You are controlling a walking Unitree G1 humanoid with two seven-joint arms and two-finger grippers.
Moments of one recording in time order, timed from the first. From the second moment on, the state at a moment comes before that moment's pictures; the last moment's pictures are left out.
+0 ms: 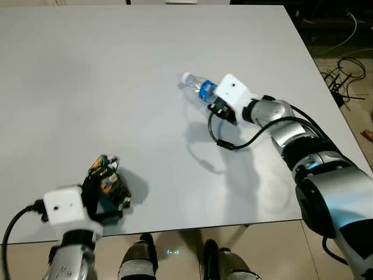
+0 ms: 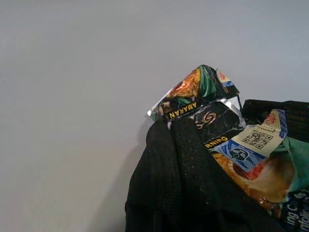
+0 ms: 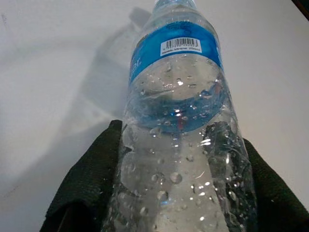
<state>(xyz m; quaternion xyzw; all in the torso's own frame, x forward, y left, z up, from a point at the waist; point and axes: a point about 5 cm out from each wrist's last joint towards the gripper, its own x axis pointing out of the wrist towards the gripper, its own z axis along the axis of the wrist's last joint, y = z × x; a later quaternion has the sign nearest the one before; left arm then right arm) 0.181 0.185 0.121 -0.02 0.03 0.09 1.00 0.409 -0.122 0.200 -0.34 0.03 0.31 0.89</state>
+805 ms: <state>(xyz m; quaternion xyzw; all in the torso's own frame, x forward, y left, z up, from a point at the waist) 0.237 0.182 0.121 -0.03 0.00 0.08 1.00 0.411 -0.142 0.213 -0.19 -0.01 0.26 0.95</state>
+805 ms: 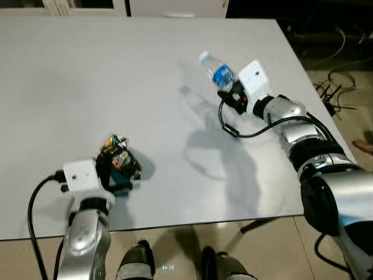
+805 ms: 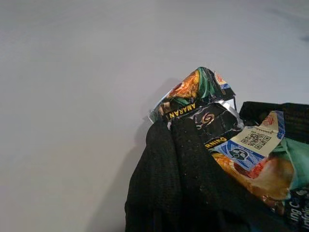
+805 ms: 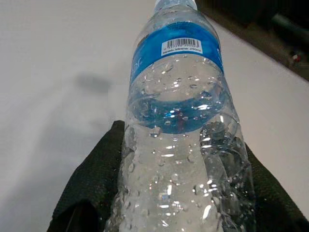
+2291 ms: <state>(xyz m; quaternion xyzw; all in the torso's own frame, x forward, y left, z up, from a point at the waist) 0.242 0.169 0.124 -0.03 -0.02 0.07 1.00 0.341 -0.144 0.169 0.02 -0.04 0.16 0.99</state>
